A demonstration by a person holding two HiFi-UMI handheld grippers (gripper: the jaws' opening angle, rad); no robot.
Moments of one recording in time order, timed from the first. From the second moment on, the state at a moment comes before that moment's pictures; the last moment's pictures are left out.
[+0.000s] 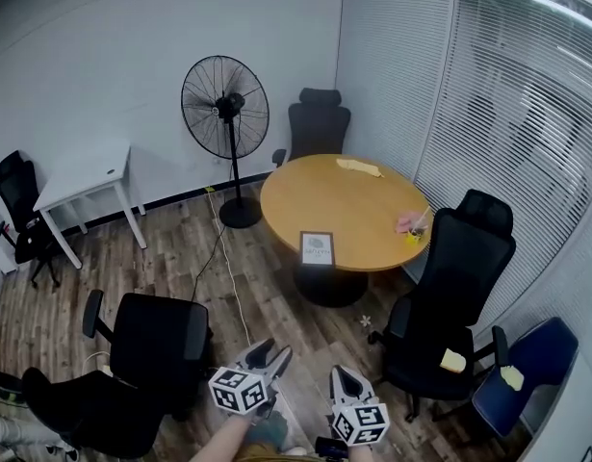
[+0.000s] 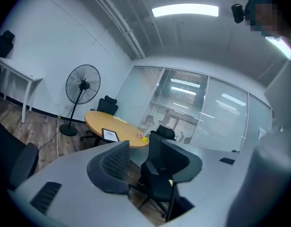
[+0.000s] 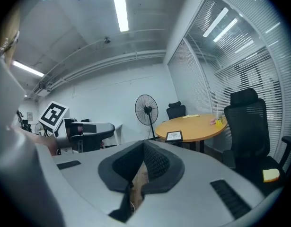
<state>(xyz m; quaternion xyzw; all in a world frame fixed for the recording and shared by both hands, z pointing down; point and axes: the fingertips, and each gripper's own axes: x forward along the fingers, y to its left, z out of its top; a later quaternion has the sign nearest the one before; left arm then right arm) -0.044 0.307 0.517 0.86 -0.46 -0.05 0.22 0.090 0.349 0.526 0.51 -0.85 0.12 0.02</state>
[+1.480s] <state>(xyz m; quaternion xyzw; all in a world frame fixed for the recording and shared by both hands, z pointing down) -0.029 -0.122 0.578 0.86 -0.39 -0.06 0.31 0.166 -0.043 0.554 0.64 -0.76 0.09 0.07</state>
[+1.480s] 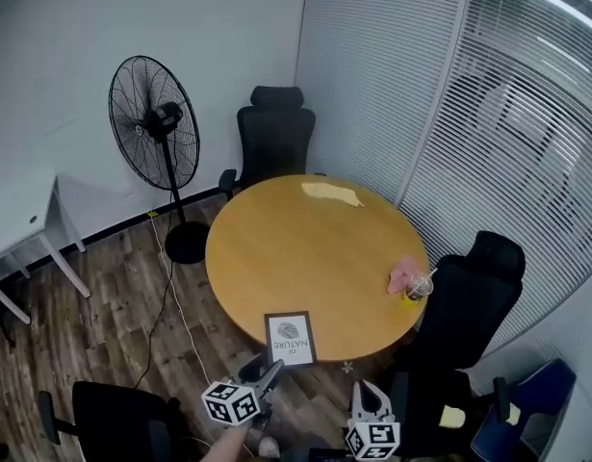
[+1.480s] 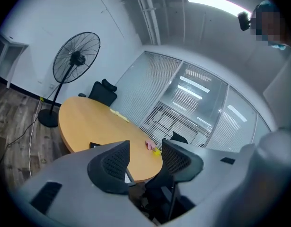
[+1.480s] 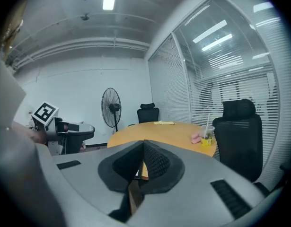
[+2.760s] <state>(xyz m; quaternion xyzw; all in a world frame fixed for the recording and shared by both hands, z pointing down) -0.041 -0.172 0.675 0.80 -0.42 -0.01 0.42 0.151 -0.127 0.625 0.57 -0.80 0.15 0.14</state>
